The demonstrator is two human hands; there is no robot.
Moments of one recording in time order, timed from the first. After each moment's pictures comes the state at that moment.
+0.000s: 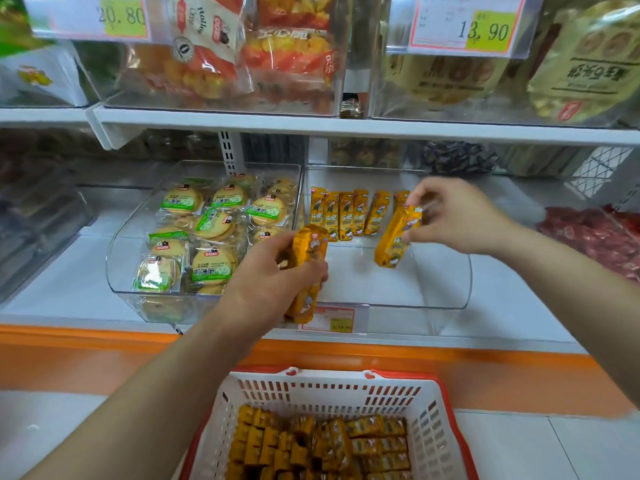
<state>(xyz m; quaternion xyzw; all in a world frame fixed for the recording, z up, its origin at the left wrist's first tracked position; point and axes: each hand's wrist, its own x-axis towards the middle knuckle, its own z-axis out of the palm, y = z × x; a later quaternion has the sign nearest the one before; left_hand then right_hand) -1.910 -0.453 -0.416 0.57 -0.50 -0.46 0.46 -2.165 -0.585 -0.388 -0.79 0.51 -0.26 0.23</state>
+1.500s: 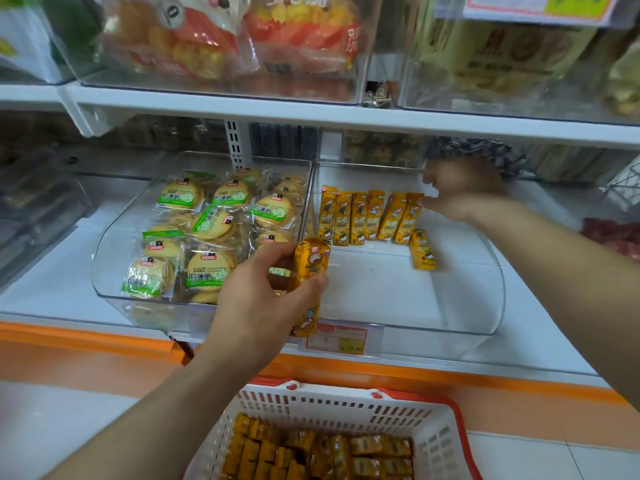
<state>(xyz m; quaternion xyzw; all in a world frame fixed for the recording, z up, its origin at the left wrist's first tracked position) -1.903 -0.465 -0.446 0.63 -0.53 -0.30 0.48 -2.156 -0.697 -0.405 -0.81 0.58 -0.05 -0.11</state>
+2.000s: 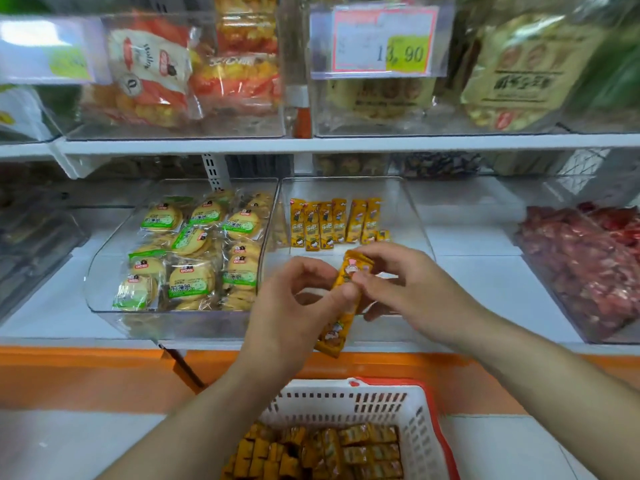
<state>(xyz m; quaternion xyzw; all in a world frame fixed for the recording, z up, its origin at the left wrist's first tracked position) -1.981 -0.441 -0.423 0.55 -0.52 -0.39 0.53 -2.159 -0.493 -0.408 -0.67 0.38 -0.35 0.54</state>
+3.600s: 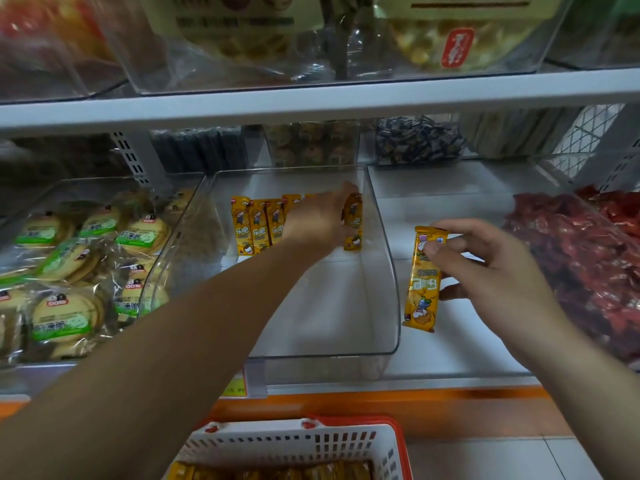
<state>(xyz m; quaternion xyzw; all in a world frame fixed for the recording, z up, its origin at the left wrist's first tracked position) -2.064 -0.705 -0.492 0.59 -0.77 -0.01 0.23 -2.285 -0.575 -0.462 -0.56 0.48 -0.52 0.42</state>
